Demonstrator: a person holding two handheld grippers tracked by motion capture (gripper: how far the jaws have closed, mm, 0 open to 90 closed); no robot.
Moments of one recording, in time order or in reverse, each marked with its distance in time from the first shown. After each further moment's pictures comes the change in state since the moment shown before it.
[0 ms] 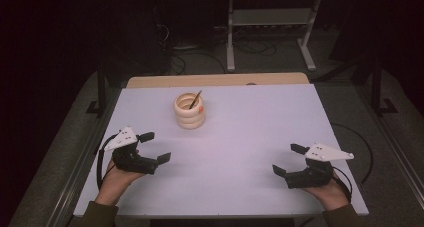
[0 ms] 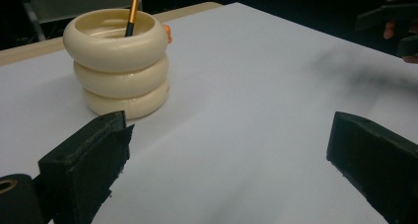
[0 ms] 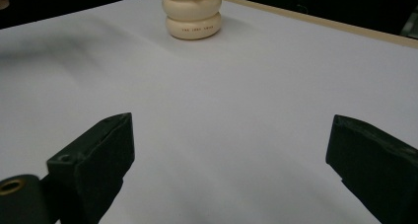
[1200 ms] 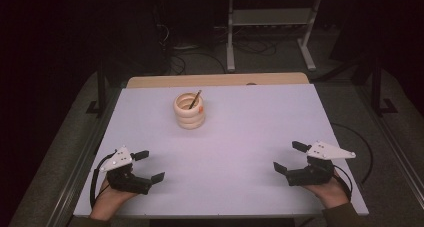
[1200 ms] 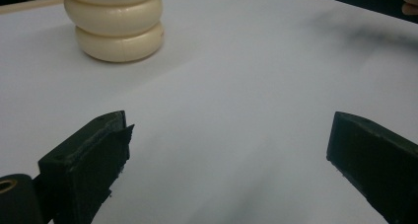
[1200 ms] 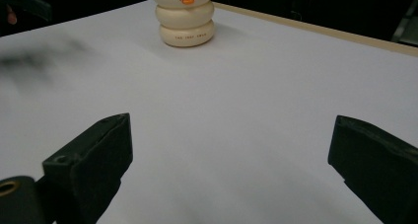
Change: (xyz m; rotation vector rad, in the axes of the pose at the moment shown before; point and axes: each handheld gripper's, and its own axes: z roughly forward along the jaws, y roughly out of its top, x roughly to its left) left arm -0.007 -0.048 -0.015 0.057 0.005 0.000; right arm -0.005 0.001 0.000 -0.027 -0.016 0.008
